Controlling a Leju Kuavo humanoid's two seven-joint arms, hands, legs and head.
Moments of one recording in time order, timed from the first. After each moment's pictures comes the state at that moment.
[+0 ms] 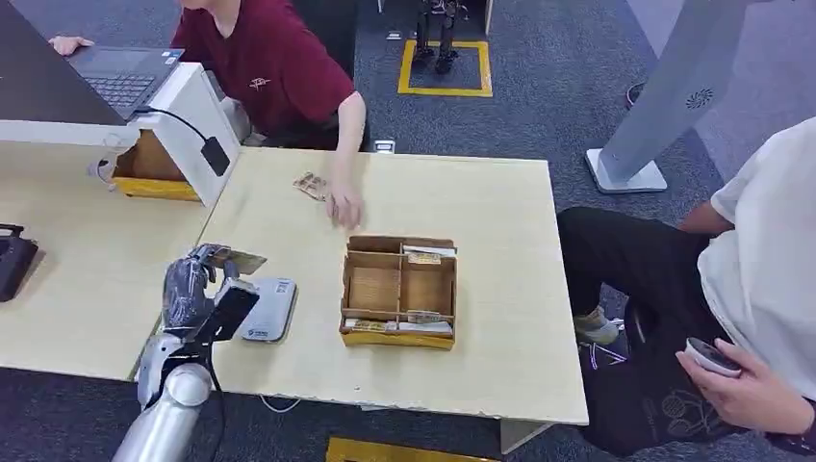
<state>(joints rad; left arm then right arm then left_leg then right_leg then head) -0.17 0.04 -0.05 -1.32 -0.83 0.44 -0.37 -0.03 0.06 -0.37 -0.19 1.19 -0.21 -0.06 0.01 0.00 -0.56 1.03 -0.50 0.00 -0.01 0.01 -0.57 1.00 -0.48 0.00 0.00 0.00</state>
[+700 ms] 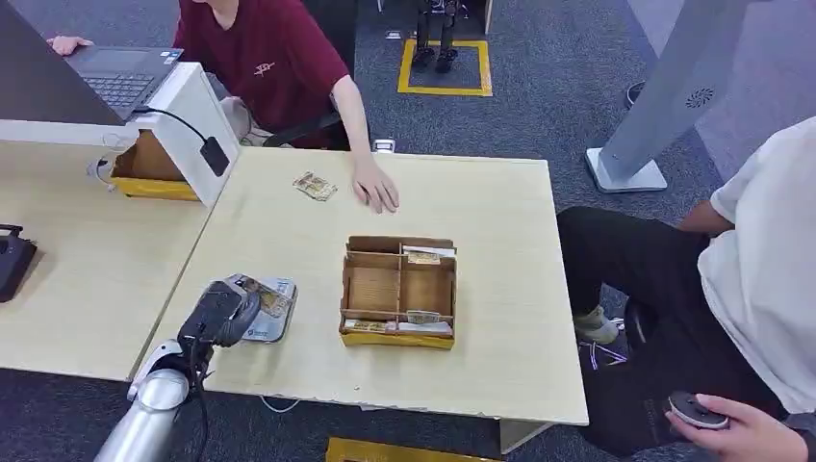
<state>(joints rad) -0.14 0.15 -0.09 -1.29 -0.44 -0.01 -0.22 -0.02 0.06 -0.41 -0.19 1.20 -0.22 -0.06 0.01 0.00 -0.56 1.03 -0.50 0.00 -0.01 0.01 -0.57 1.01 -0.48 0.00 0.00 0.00</state>
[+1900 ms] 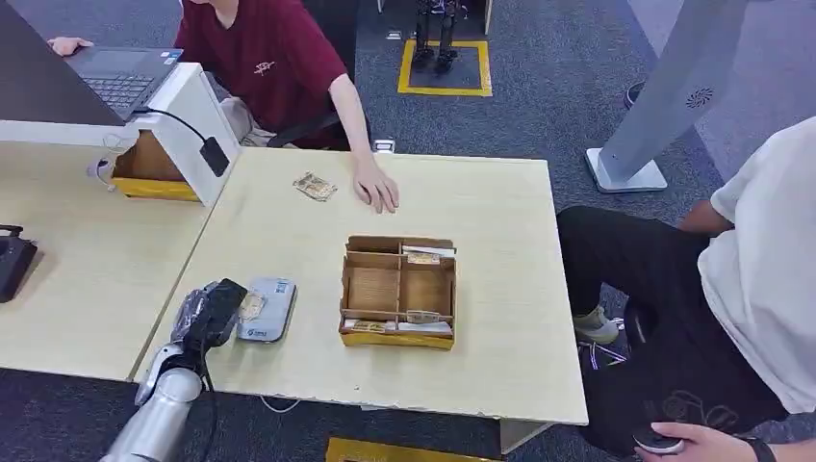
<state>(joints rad) -0.25 0.10 0.01 -0.97 -0.74 0.26 -0.11 -0.03 0.07 -0.41 -0.19 1.25 -0.21 -0.04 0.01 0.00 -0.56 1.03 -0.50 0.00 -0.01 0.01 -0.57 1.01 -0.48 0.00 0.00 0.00</state>
